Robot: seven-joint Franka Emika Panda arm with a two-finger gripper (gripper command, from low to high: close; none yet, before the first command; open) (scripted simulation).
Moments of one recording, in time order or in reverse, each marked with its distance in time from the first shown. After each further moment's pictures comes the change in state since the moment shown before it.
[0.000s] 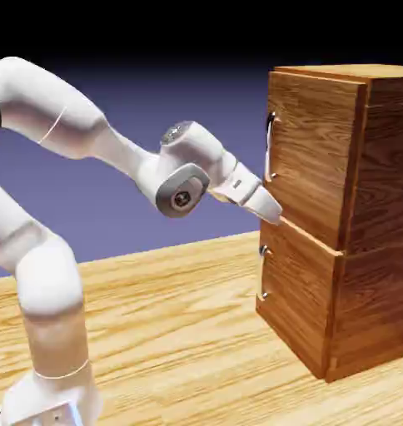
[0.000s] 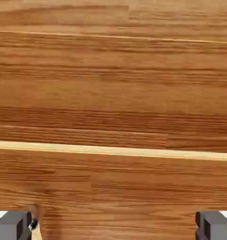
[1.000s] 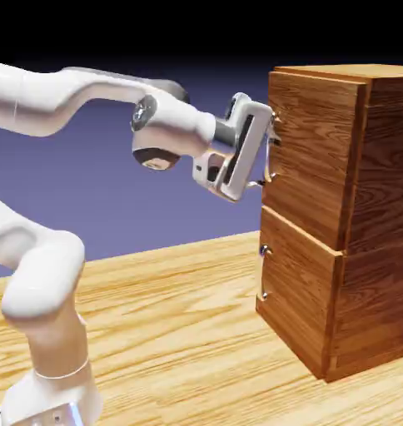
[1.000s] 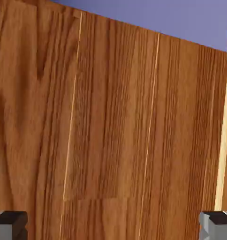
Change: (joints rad) arm -0.362 -0.209 0.439 0.153 1.305 -0.047 0.498
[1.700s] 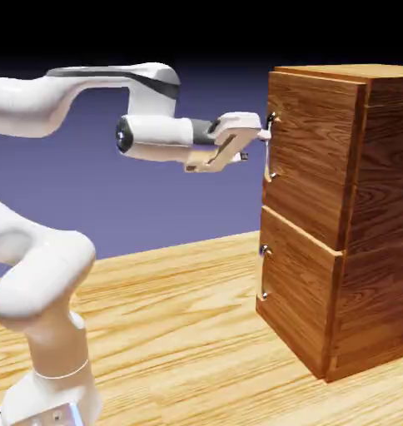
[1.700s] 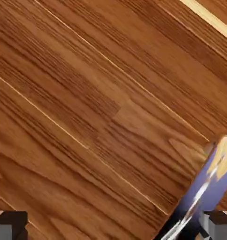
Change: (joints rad) arm -0.254 -0.147 0.308 0.107 0.913 -0.033 0.349
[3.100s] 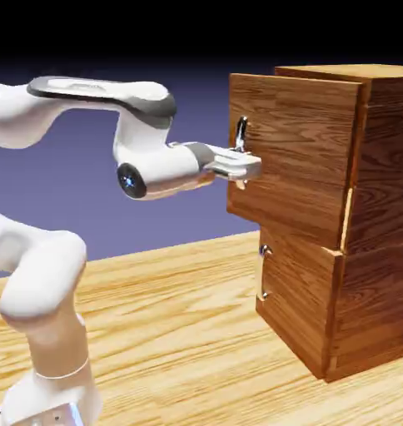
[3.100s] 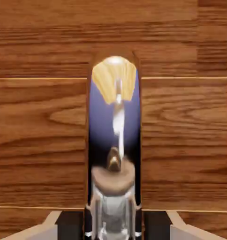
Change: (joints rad) arm 0.296 -0.043 -0.419 -0.265 -0.106 -0.482 0.293
